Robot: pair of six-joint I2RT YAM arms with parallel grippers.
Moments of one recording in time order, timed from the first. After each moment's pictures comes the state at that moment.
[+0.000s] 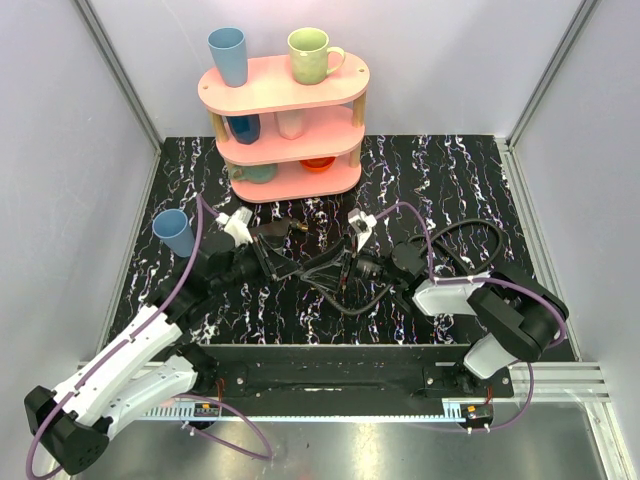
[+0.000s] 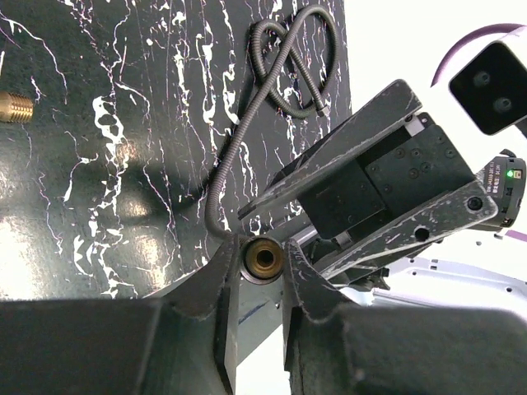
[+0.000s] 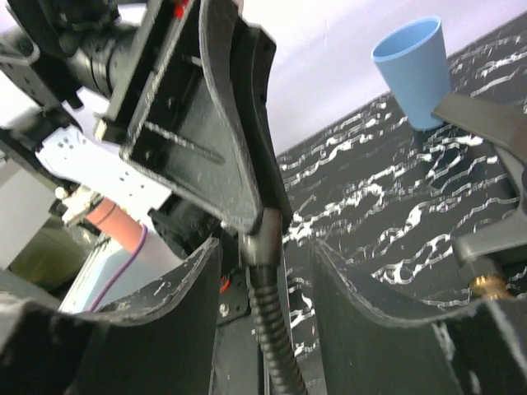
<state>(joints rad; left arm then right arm) -0.62 0.78 0.71 -0.37 0.22 -0.97 0.79 1.55 0.51 1.30 -0.63 0.71</state>
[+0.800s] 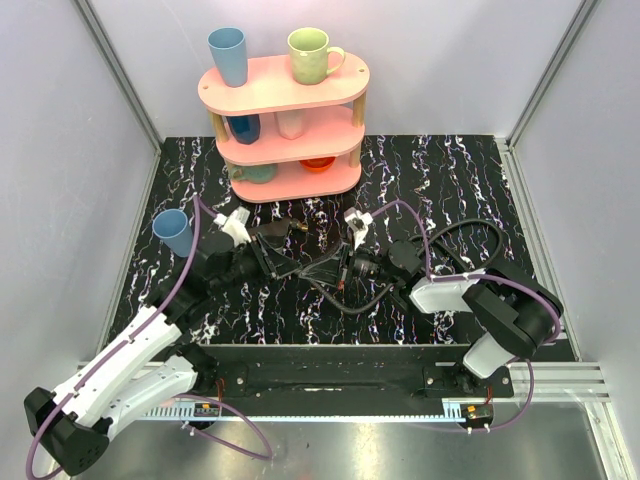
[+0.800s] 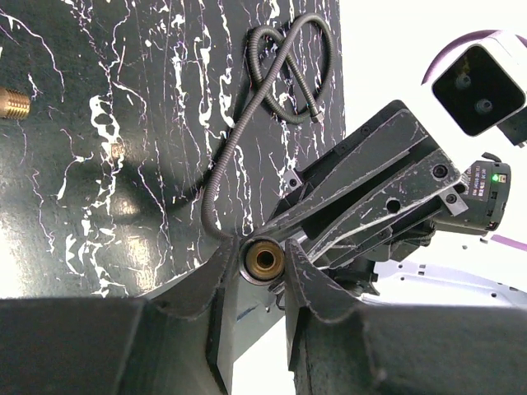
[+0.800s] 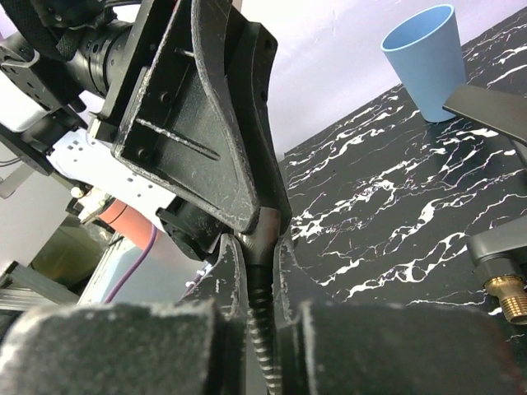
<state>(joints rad) -0.63 0.77 0.71 -0.37 0.22 -1.00 0.79 1.59 0.54 1.30 -0.65 0.76</state>
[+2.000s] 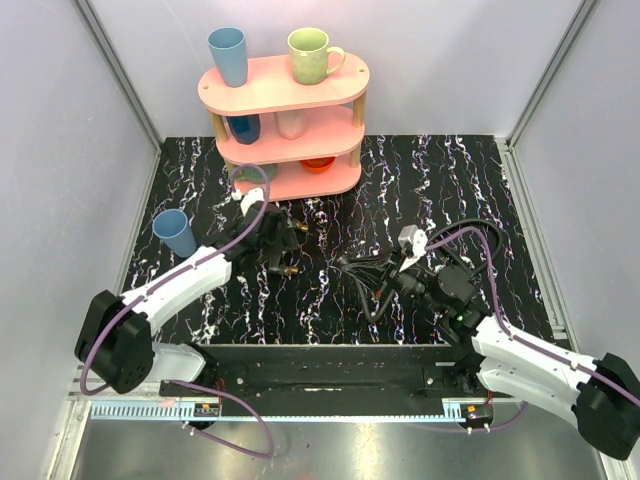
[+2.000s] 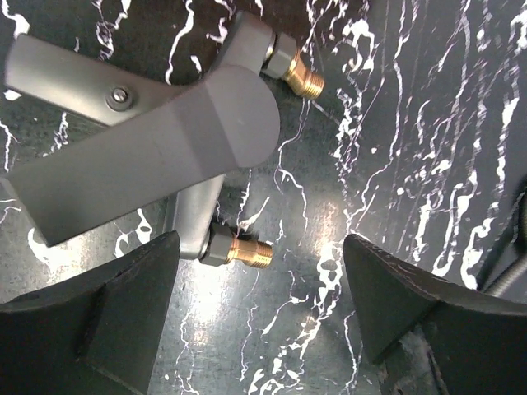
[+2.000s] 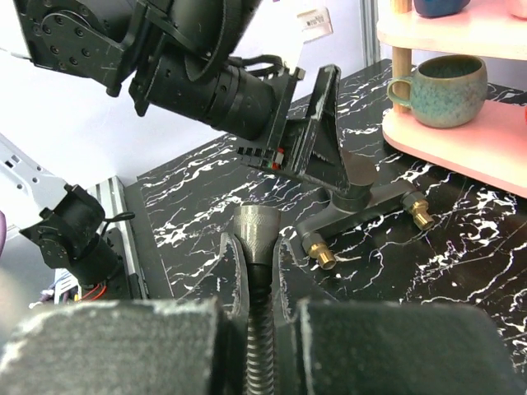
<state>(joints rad) -0.57 1.29 0.89 -0.38 -0.29 -0.75 0.78 0.88 0.33 0.74 -0.27 0.31</state>
